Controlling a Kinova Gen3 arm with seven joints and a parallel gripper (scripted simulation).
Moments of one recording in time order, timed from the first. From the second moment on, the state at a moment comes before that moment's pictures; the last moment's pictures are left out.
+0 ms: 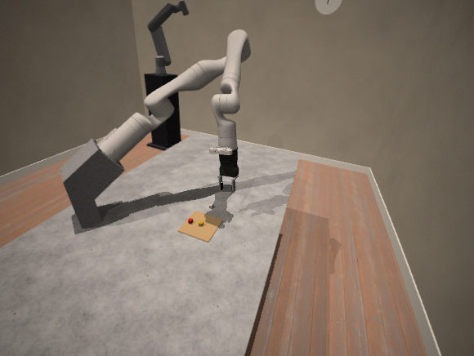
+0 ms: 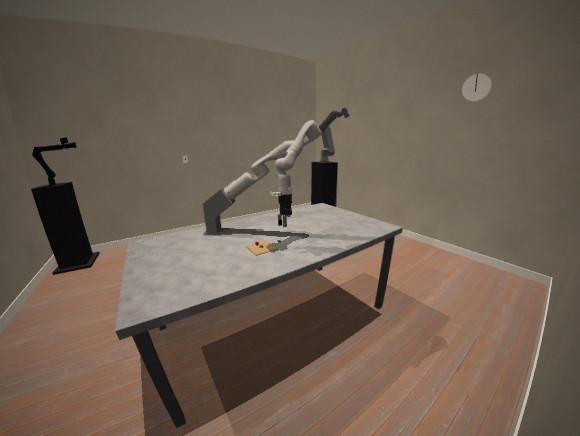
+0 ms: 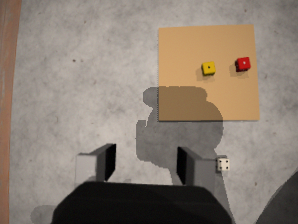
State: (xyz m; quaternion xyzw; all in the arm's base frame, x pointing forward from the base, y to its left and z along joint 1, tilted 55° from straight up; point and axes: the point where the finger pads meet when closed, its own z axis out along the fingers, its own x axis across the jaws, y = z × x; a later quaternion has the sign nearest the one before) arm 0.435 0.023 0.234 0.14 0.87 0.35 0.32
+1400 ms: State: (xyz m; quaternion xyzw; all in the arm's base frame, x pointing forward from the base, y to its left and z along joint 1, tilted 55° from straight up) arm 0.662 -0.352 0.410 0.27 0.75 0.11 0.59
